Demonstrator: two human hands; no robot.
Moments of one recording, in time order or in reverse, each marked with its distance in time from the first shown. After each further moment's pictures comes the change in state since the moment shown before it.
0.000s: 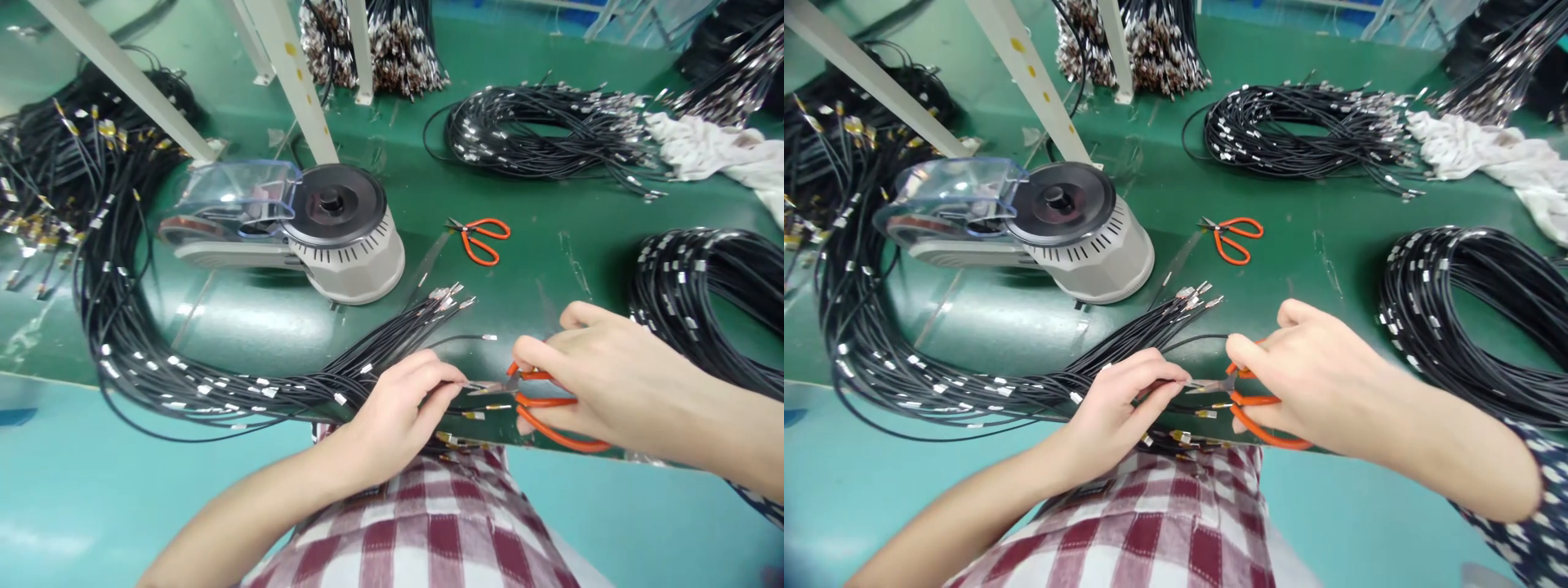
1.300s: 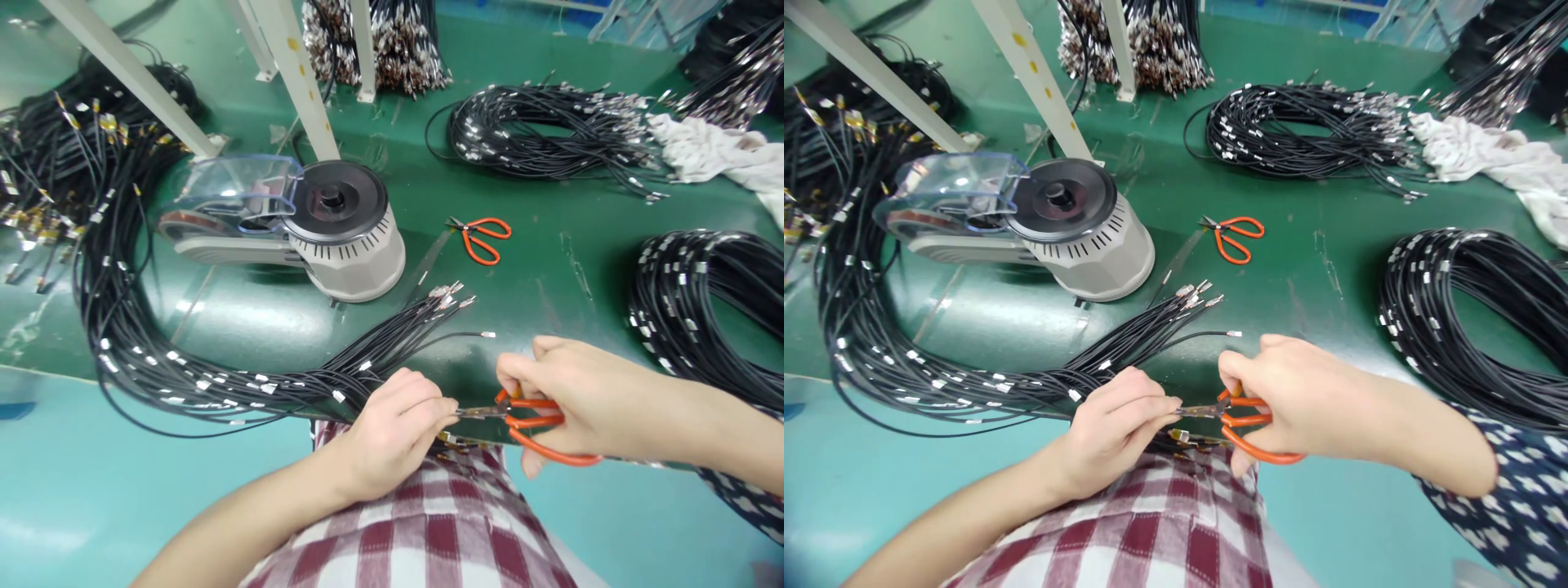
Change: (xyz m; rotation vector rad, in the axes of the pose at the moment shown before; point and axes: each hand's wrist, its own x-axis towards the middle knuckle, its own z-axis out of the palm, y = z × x) left_hand -0.023 -0.016 0.009 0.206 0.097 0.331; right_hand 0.002 -0.004 0.013 0.564 -0.353 0.177
